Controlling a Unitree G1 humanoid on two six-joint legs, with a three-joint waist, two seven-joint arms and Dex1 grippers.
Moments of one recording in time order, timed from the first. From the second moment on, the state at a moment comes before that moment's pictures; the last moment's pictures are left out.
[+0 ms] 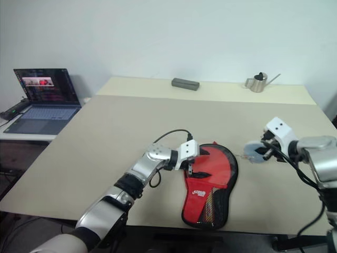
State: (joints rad) left arm -0.80 0.17 -0.39 0.72 0.05 -0.10 -1.08; right arm -0.40 -0.97 -0.04 -0.17 0.19 0.95 1.00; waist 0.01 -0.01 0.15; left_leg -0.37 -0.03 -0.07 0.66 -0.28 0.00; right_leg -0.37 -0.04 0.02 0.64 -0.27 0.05
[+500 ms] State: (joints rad) left arm -0.81 0.15 -0.40 0.75 0.05 -0.11 -1.07; right arm 0.07 -1.12 -0.30 -0.56 0.45 1.03 1.13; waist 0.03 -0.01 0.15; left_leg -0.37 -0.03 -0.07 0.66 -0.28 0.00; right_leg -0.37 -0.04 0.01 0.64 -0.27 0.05
